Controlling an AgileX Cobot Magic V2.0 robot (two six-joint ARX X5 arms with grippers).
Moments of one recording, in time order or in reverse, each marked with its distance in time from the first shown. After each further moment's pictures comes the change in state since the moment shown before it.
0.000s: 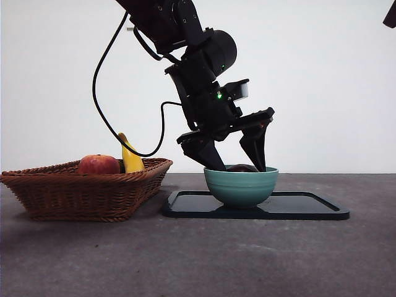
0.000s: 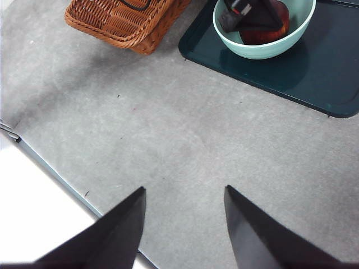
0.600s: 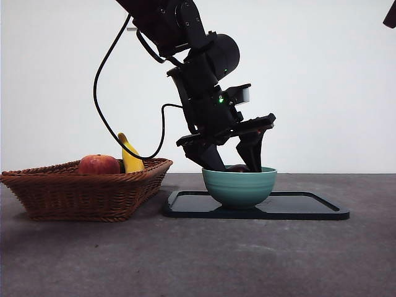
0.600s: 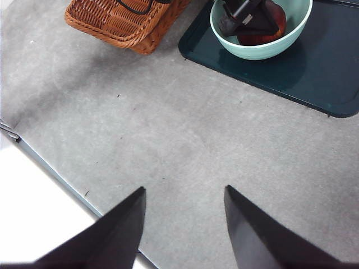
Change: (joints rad) left arm -0.007 0.008 0.000 -0.014 -0.029 0.000; right arm 0.000 0.000 0.000 0.000 0.000 0.000
